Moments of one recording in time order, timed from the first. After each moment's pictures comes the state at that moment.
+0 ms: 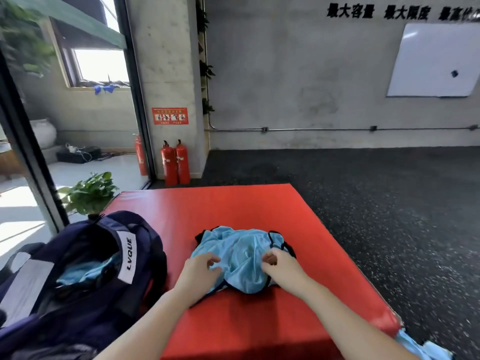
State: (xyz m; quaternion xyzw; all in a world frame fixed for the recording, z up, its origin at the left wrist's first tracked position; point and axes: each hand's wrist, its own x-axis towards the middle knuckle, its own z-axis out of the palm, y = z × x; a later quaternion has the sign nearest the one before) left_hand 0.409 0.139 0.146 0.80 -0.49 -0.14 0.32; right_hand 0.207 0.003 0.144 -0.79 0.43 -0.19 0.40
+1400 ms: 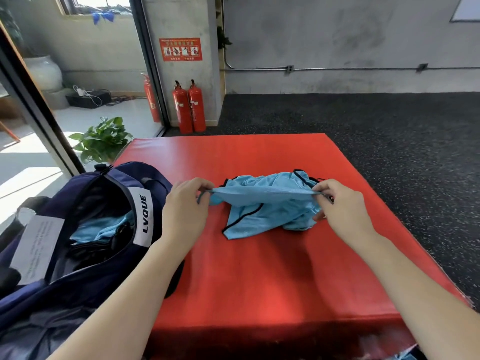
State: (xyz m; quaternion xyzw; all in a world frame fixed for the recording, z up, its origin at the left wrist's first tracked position) left_hand 0.482 0.138 0.169 0.79 -0.43 0.09 0.44; right_hand 0.222 -0.039 0.163 -0.79 0.41 -0.36 0.30
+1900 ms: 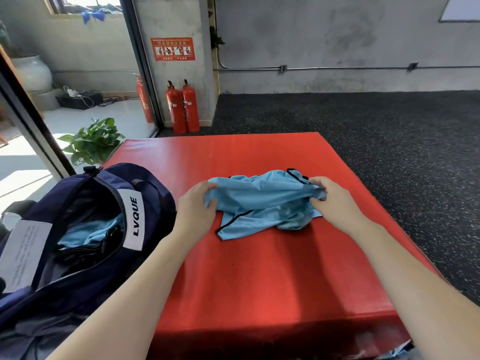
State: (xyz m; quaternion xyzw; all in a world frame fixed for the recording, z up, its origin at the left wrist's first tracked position) left_hand 0.483 0.105 0.141 0.78 -0.46 -0.02 0.43; right_hand 0.221 -0.077 0.152 -0.82 0.44 -0.25 0.28
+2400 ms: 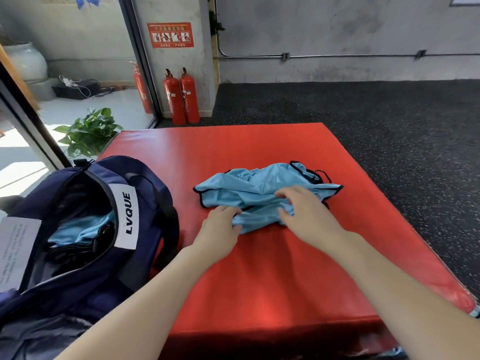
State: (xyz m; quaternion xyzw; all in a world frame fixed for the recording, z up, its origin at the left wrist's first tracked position) left_hand 0.451 0.092 0.096 0.80 -0.53 -0.12 0.24; right_hand 0.261 -0.027 0.139 -0.90 0.34 -0.19 0.21
